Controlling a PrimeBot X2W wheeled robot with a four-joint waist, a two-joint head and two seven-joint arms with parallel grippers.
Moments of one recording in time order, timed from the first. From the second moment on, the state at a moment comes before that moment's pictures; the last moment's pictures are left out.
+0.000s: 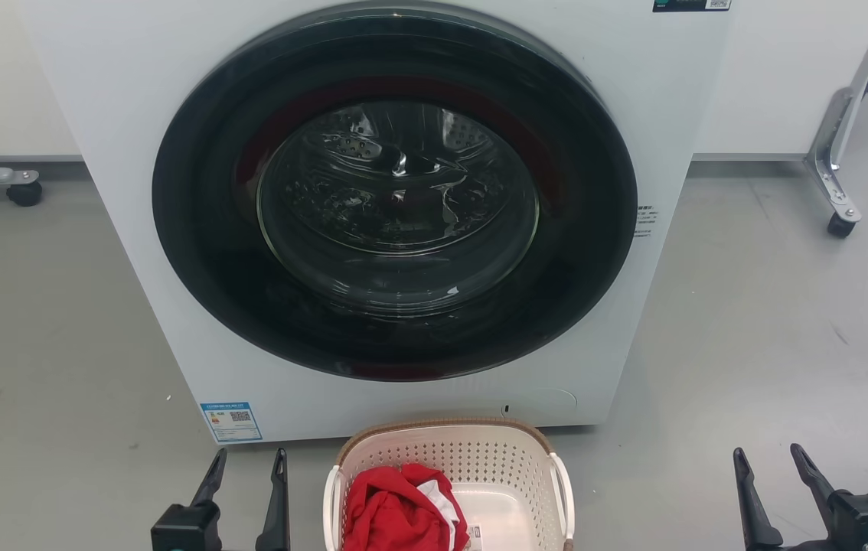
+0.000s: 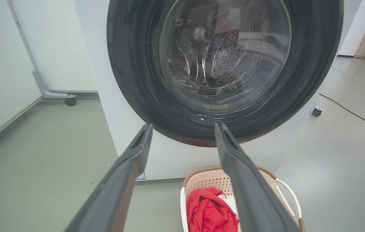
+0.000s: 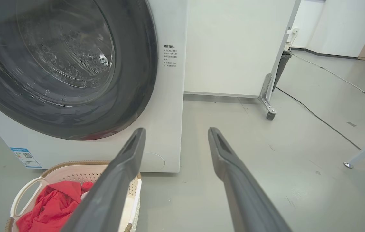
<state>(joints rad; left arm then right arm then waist) -0.14 0.14 -0.30 0.39 -0.36 0.12 -0.25 -0.11 -0.27 0.23 0.40 0.30 -0.05 -0.25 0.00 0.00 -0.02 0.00</state>
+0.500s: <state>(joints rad) -0.14 0.13 -0.29 0.41 -0.35 0.12 -0.25 -0.11 -0.27 0.23 0.41 0.30 -0.05 -0.25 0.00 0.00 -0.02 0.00</state>
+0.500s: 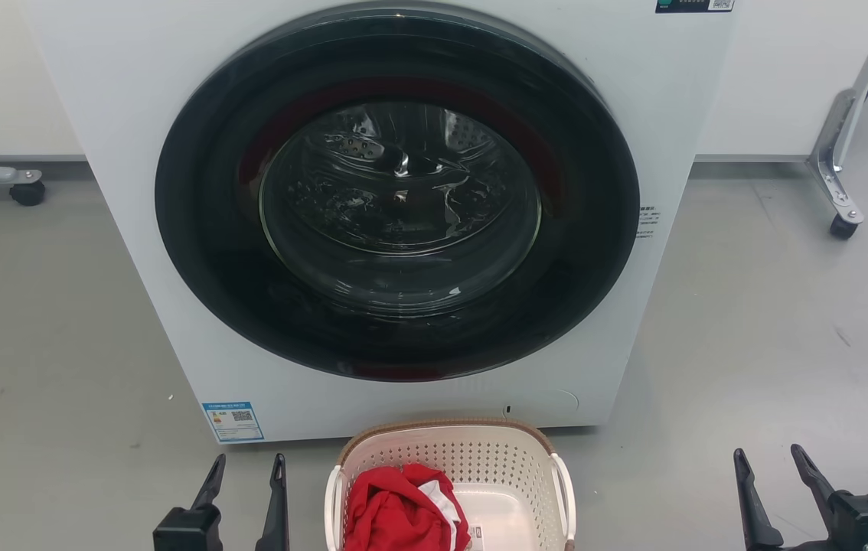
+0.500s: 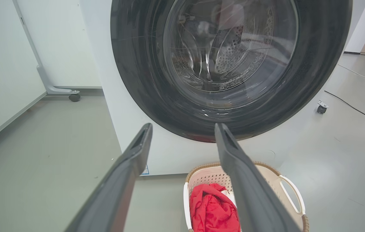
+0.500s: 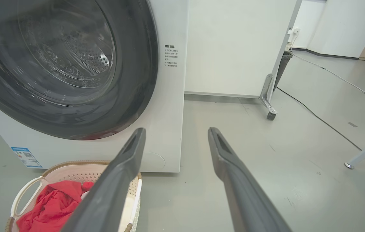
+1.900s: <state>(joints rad) -0.25 0.11 -0.27 0.35 -0.31 0.12 -0.25 -0.24 -0.25 0.20 0.35 0.26 -0.03 -0.25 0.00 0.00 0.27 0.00</state>
